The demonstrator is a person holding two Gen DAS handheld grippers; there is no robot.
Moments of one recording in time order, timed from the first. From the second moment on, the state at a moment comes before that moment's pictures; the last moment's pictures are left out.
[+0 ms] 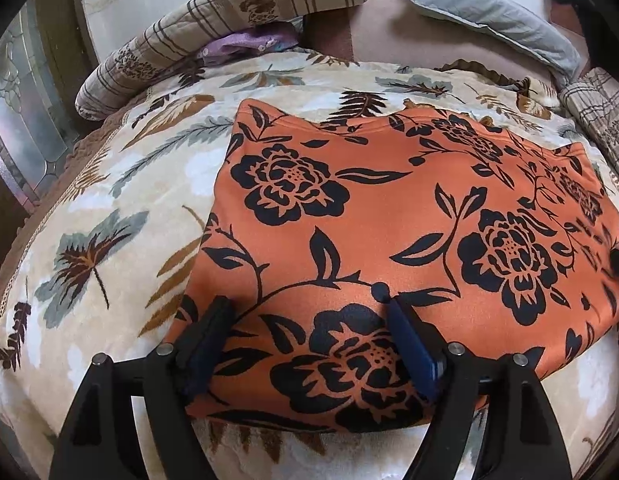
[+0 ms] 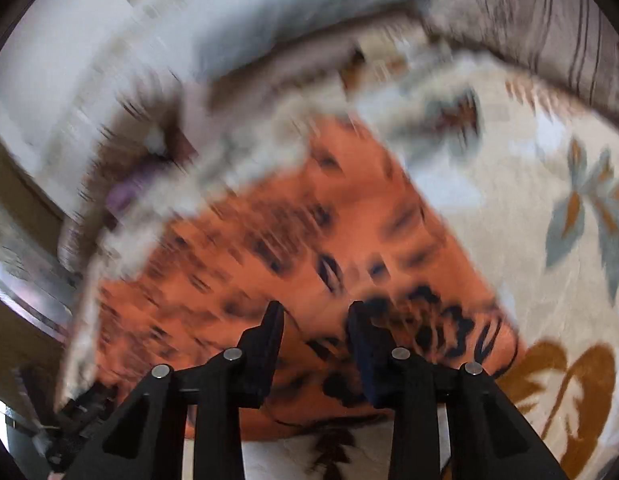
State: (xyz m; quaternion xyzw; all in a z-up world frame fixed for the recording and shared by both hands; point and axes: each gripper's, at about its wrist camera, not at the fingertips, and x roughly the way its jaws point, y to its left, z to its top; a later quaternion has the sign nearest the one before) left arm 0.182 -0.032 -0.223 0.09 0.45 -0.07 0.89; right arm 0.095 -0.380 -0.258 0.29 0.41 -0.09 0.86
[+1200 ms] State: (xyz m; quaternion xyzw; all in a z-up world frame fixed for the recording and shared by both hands) left arm 0.221 0.025 -0.239 0.02 0.47 -0.08 0.88; right arm 0.348 -0.115 -0.222 0.12 0.52 0.19 0.82
